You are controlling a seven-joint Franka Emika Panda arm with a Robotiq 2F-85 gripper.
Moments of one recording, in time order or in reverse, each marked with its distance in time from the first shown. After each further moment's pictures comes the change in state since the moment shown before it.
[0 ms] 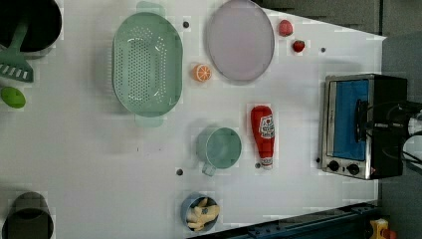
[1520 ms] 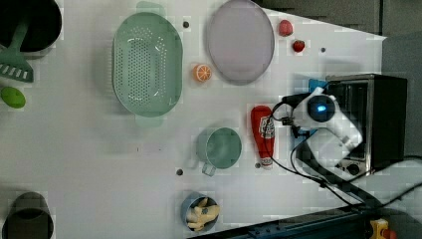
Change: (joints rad) arm 0.275 0.439 0.195 0.061 -0.620 -0.037 0.842
